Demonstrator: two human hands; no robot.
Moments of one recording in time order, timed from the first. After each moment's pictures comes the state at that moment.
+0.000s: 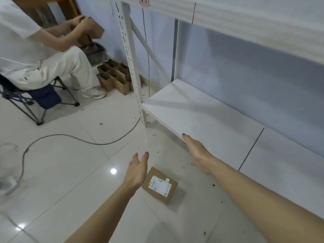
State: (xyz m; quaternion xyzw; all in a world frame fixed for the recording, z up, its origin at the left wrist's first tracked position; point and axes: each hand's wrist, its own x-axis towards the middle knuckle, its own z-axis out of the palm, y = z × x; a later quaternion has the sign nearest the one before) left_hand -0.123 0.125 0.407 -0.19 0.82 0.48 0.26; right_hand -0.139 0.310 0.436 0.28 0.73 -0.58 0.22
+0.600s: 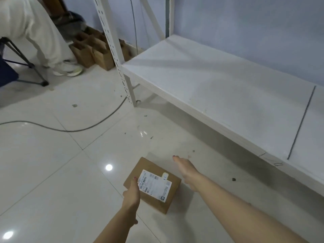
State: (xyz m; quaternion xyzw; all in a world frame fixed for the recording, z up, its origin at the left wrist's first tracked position) left_hand -0.135 0.143 0.050 -0.44 0.66 0.51 0.34; right_hand -0.169 0.312 0.067 0.33 0.72 -0.54 0.29
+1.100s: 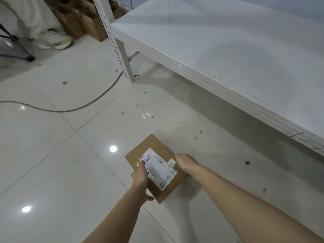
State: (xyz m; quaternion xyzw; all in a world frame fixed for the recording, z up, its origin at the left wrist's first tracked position) left_hand -0.160 0.162 -0.043 -0.47 0.61 0.54 0.34; right_hand -0.174 0.309 -0.052 0.31 0.74 -0.47 0.36
